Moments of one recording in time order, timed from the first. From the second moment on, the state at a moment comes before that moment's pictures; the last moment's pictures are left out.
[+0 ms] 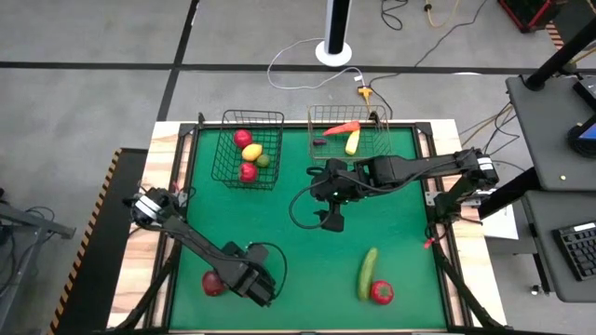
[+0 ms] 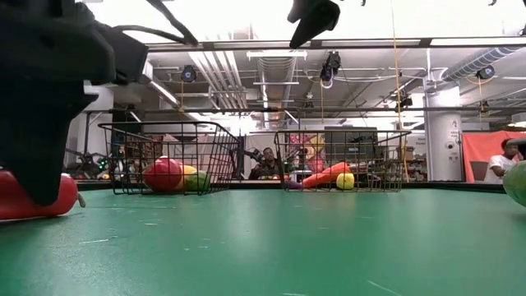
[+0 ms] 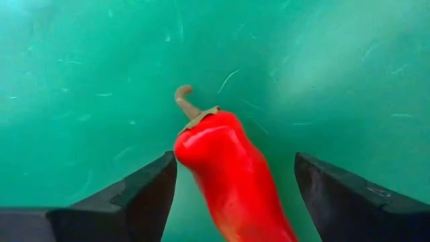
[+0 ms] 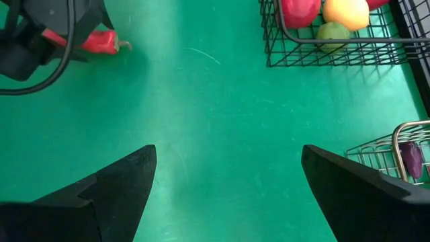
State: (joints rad) left arm -0.63 1.96 1.34 -1.03 -0.20 -1.50; right arm 0.11 1.68 1.67 -0.94 0.15 0.15
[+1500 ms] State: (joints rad) left arm -0.60 1.48 1.28 -0.63 -1.02 -0.46; right arm 0.23 1.63 0.97 0.41 0.22 0.06
